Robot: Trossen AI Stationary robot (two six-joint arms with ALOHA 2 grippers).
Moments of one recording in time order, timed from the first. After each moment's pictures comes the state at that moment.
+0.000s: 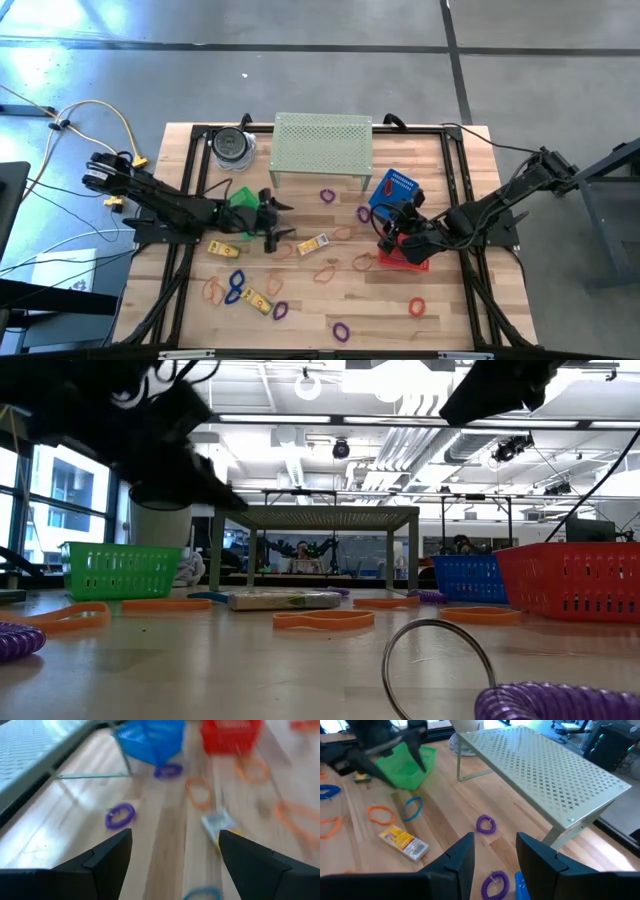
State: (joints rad) left arm -0.21 1.27 0.43 0.45 -0.43 -0.05; right arm 0.50 1.24 0.90 -0.54 0.94 0.71
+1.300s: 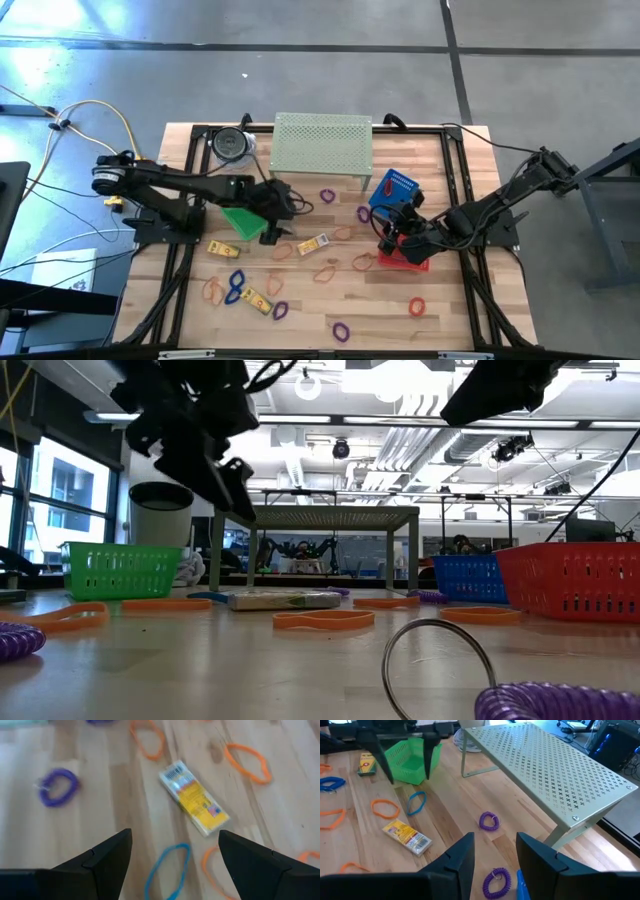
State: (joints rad) left arm 0.02 1.37 0.81 -0.28 0.14 0.16; right arm 0.50 1.24 0.90 -0.54 0.92 0.69
